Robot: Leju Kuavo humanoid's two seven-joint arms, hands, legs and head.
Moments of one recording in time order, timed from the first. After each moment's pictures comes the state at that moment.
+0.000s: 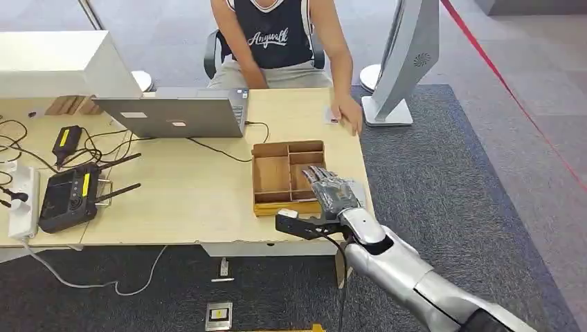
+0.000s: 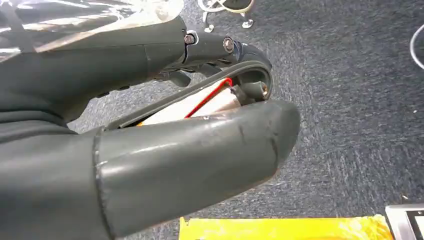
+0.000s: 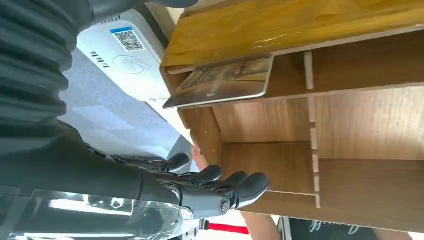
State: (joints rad) left arm -0.07 0.01 -0.48 -0.23 -0.01 0.66 -0.01; right arm -0.60 -0.19 0.87 -0.99 0.83 -0.16 0.33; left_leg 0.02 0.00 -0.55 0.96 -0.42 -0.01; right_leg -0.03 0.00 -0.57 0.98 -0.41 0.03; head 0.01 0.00
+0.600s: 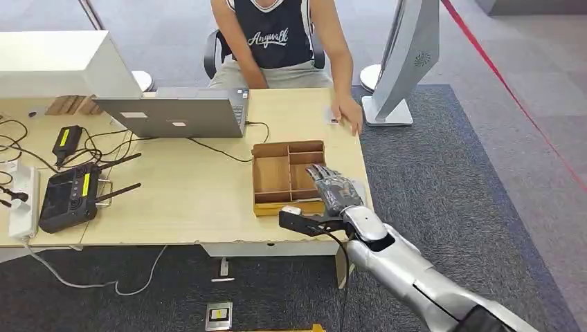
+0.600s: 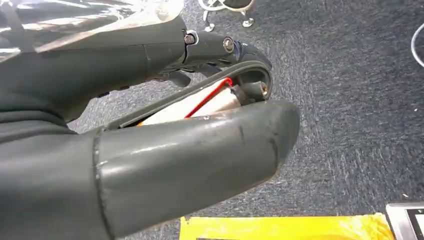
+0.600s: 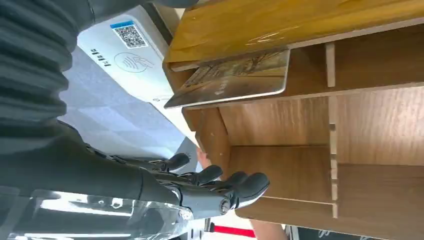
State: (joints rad) left arm -0.07 0.01 -0.48 -0.23 -0.02 0.66 -0.01; right arm -0.61 -0.18 0.85 -0.93 0.84 -0.17 0.31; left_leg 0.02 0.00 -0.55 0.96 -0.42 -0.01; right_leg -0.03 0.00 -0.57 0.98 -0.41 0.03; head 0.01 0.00
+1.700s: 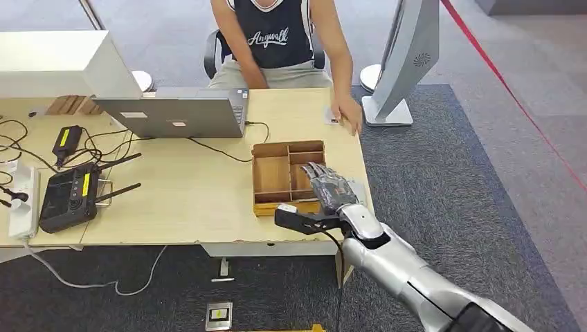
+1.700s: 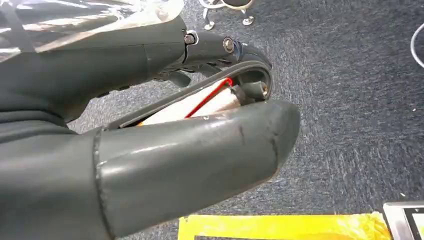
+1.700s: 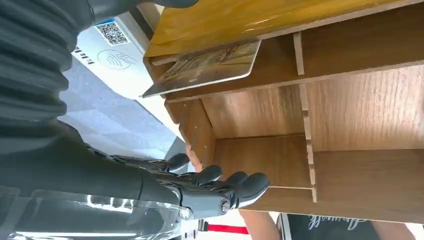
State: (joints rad) left arm -0.07 0.01 -0.48 -0.23 0.00 0.66 -0.02; right arm -0.63 -0.14 0.84 -0.89 0.82 -0.21 0.26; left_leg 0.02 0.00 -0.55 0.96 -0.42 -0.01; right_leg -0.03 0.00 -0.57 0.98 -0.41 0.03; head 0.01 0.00
